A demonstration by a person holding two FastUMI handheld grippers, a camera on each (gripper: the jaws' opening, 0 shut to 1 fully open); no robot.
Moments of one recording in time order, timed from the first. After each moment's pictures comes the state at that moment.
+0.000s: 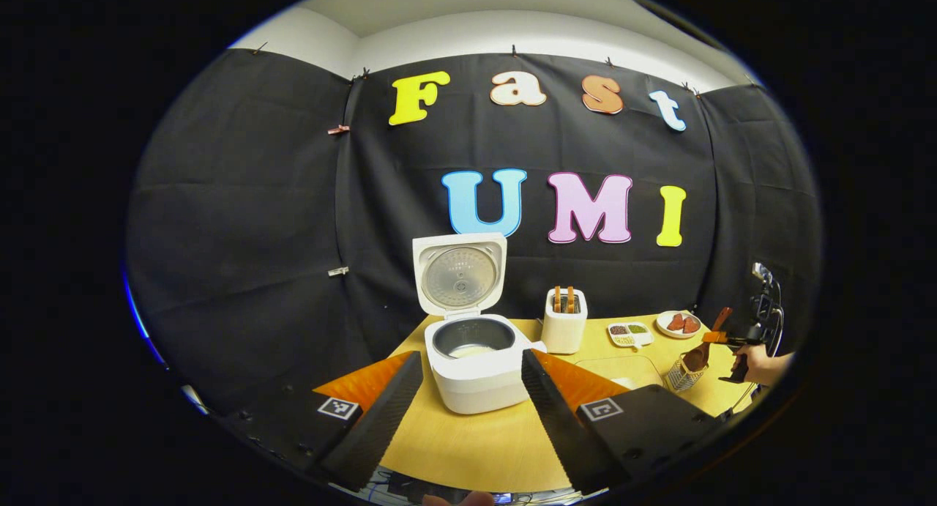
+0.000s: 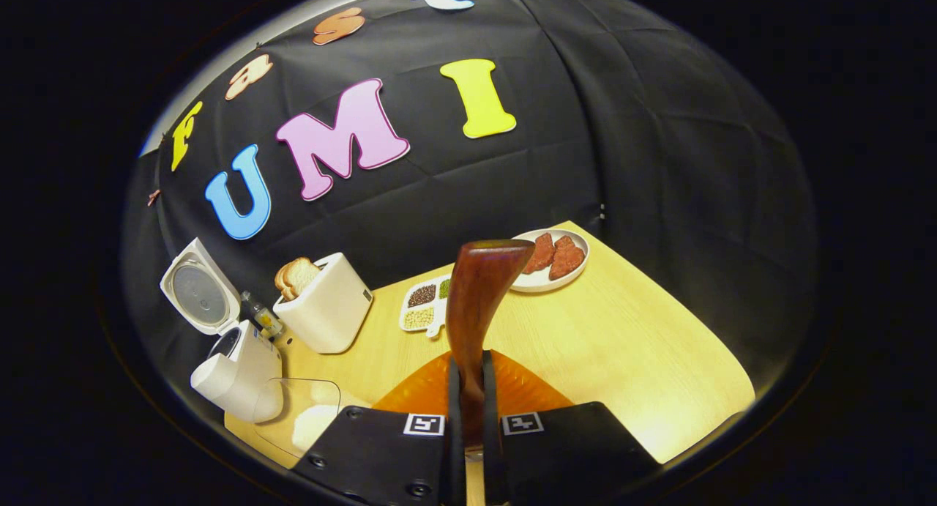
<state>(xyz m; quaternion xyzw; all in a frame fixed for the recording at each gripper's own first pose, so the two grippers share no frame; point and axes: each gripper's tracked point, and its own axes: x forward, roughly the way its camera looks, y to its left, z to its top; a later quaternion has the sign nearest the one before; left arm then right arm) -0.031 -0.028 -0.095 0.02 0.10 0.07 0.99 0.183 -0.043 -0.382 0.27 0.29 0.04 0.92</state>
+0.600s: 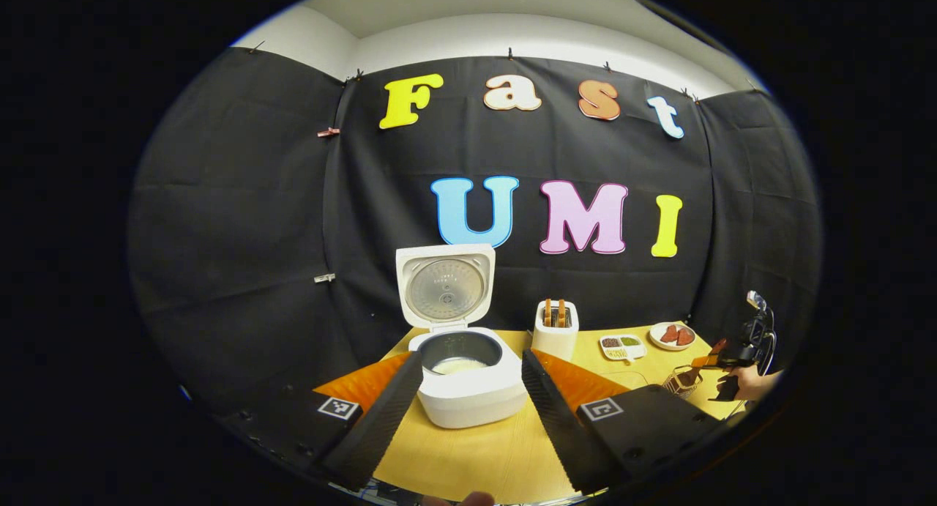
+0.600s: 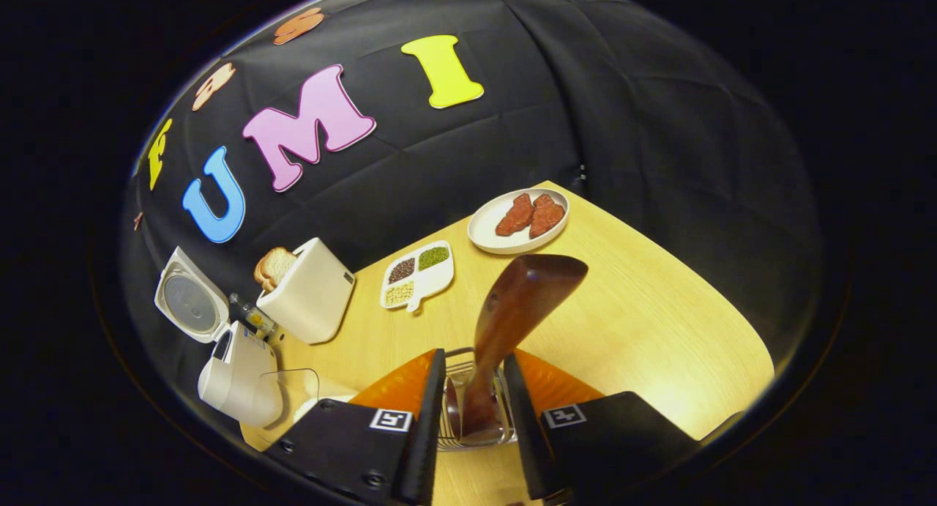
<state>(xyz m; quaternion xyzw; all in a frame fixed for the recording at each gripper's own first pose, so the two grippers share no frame) 0.010 -0.038 -0.075 0.01 0.07 0.05 1.00 0.158 -0.059 -0.411 0.29 0.35 0.01 0.89</state>
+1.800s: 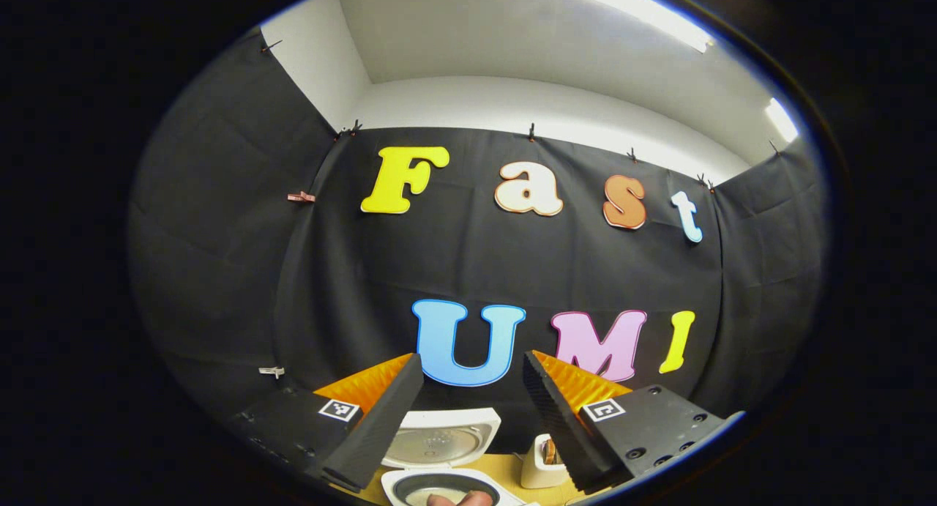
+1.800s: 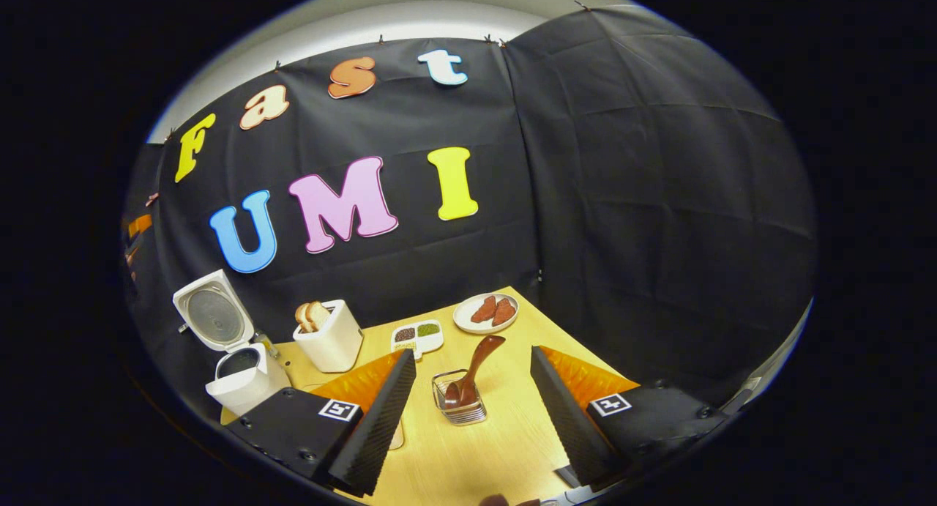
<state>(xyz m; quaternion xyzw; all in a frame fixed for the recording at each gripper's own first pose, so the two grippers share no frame) 0.249 0.041 0.128 -0.03 -0.13 0.01 0.99 0.026 -0.112 -0.180 0.20 0.19 -0.07 0.96</state>
